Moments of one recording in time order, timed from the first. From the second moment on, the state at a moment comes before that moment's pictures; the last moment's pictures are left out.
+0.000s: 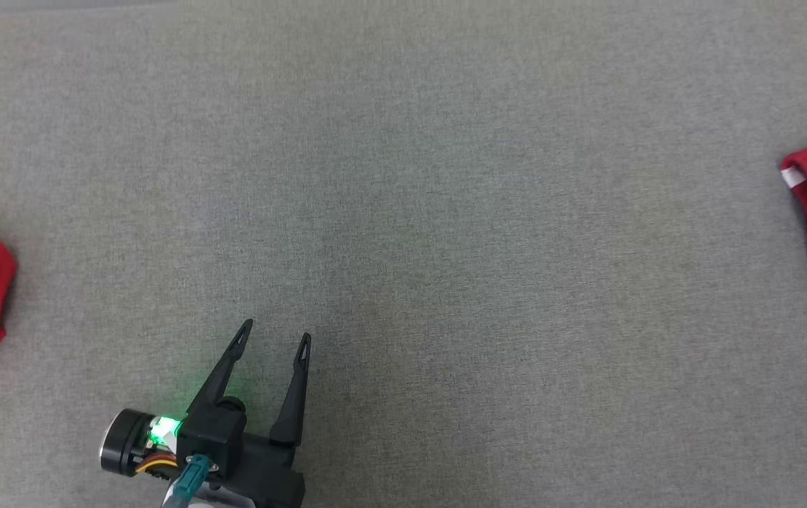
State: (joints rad) left arm -0.20 0.08 -0.19 0.24 -0.01 -0.11 -0.26; right arm -0.74 -0.60 -0.61 1.00 -0.42 0.13 -0.23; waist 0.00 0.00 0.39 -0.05
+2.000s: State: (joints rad) left arm 0.07 0.05 0.08 0.24 -0.05 -0.04 -0.26; right arm -0.14 -0.05 0.01 0.42 0.11 0.13 -0.26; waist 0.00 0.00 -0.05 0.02
